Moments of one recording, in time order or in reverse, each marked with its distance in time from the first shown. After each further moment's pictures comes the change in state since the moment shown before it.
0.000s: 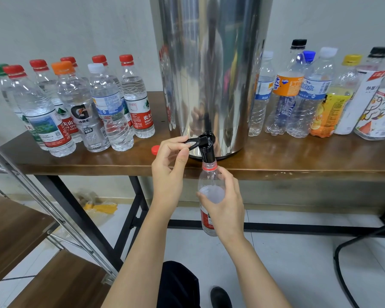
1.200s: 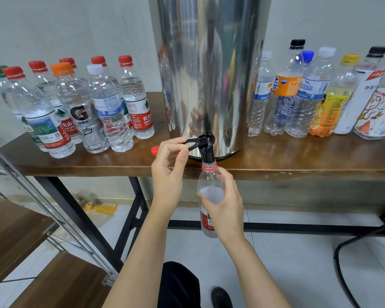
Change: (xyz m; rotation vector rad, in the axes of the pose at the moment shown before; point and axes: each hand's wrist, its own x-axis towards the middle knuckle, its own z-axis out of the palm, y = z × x) left_hand -0.001 -0.002 -0.001 -0.004 0.000 -0.004; right_hand 0.000 0.001 0.000 0.039 -0.015 0.014
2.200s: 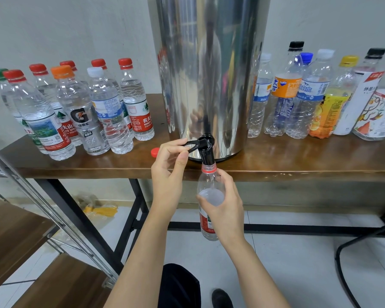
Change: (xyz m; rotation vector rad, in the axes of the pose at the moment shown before) left_hand 0.000 0.002 0.001 0.002 -0.002 0.000; right_hand -0.001 0.000 0.000 0.001 -0.002 0.011
